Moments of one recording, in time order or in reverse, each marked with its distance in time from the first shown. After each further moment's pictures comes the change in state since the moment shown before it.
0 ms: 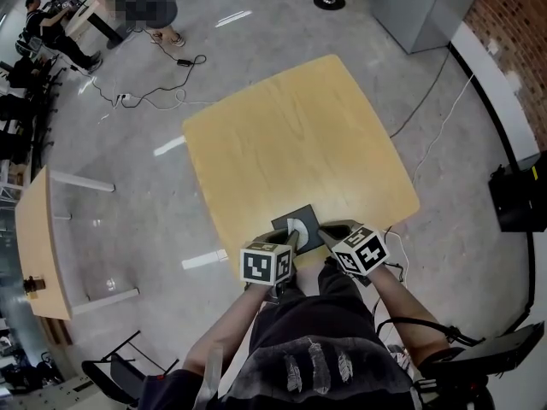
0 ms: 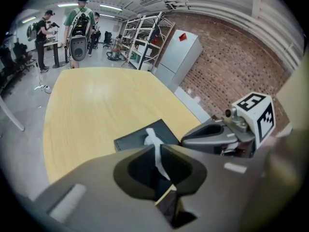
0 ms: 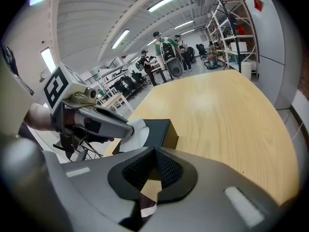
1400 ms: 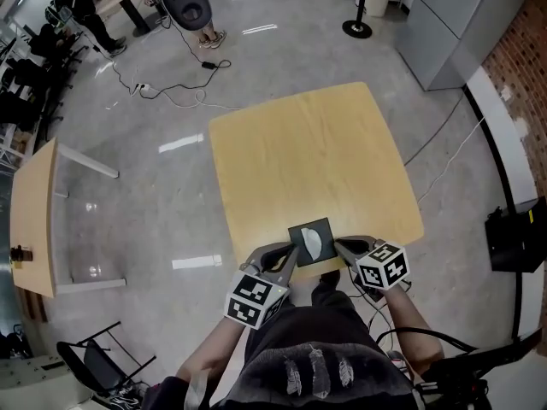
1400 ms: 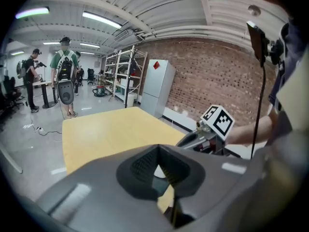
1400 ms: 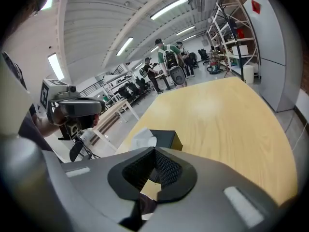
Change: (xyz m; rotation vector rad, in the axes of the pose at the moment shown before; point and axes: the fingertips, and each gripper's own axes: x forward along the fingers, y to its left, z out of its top) left arm -0.116 -0.027 0.043 0.288 -0.324 -0.037; right arm -0.031 0.013 0.024 -0.009 -0.077 0.049
